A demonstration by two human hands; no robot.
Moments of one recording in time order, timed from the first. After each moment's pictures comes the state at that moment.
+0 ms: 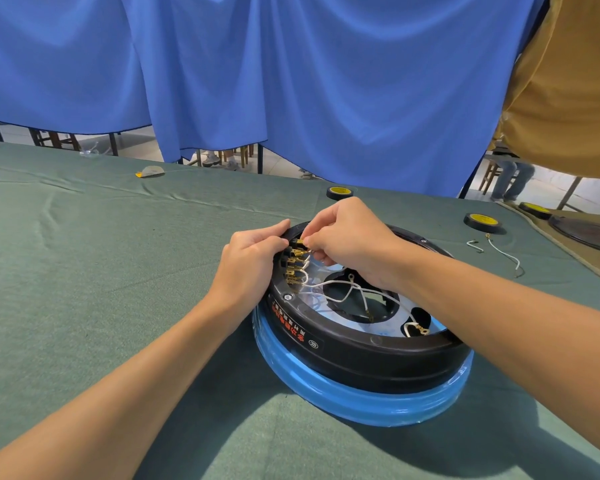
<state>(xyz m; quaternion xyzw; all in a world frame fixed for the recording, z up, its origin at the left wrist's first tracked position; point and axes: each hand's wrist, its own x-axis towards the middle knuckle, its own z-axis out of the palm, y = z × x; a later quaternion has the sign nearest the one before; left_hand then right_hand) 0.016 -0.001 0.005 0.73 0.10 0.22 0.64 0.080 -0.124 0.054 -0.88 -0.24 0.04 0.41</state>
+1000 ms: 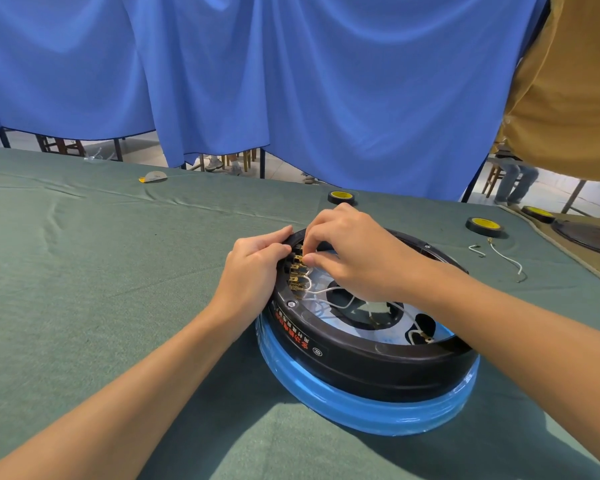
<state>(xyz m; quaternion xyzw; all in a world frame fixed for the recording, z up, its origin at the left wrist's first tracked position) 0.020 -0.004 0.002 0.71 0.10 0.23 0.65 0.072 -0.149 0.059 -0.86 -0.48 -0.10 0.12</state>
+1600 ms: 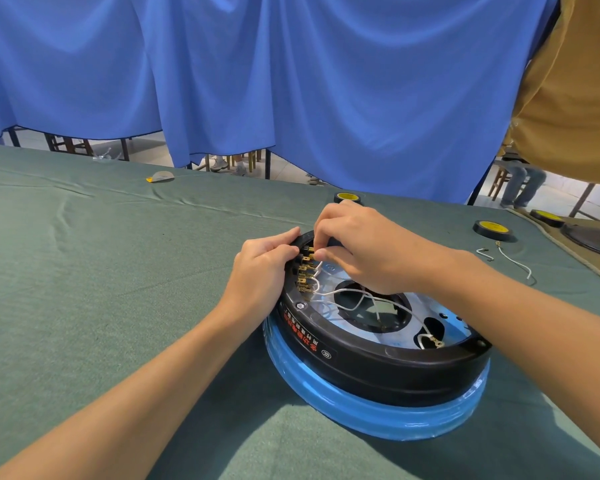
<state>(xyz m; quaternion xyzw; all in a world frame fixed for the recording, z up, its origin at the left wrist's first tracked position) 0.020 -0.003 0.000 0.71 0.11 0.22 0.66 0.080 -0.148 0.070 -0.85 -0.52 -0.08 0.08</state>
